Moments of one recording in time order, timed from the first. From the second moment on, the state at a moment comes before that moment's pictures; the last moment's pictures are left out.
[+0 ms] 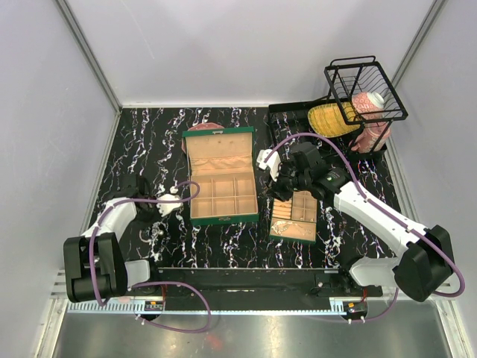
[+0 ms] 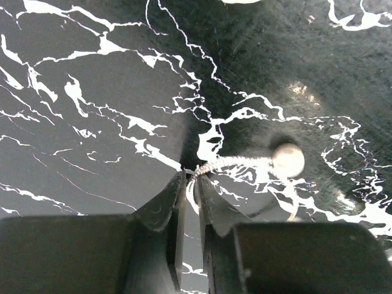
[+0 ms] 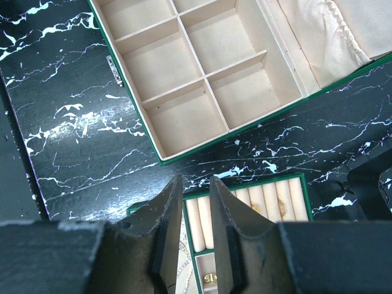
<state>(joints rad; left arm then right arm) 0.14 1.23 0.58 -0.70 0.16 1.18 0.62 1.28 1.00 -0.44 -0.46 -0.42</state>
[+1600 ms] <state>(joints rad) -0.11 1.20 1.22 -1.00 0.63 0.68 0.62 1.22 1.00 -0.43 -0.16 -0.39</state>
